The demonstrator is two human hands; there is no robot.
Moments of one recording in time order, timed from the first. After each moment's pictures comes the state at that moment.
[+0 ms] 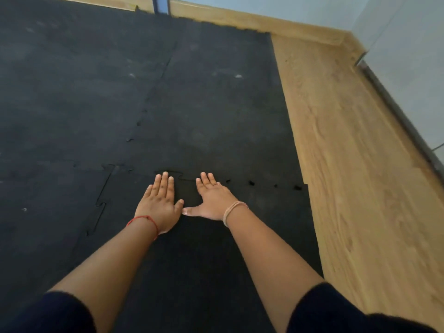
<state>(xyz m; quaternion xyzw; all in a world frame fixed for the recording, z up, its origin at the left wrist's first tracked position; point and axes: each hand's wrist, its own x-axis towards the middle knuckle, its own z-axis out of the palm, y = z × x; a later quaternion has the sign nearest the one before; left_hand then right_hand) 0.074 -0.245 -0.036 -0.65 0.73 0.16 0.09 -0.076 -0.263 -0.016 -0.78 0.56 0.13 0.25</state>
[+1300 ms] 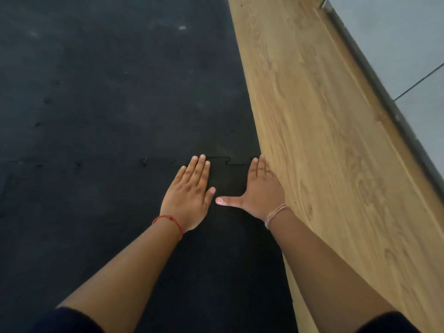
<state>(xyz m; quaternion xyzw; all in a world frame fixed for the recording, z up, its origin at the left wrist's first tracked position) -0.078 -0.236 -0.071 -0.50 0.86 0.11 -0.04 -0.252 -0.216 -0.037 -0.62 0.76 0.13 0.16</state>
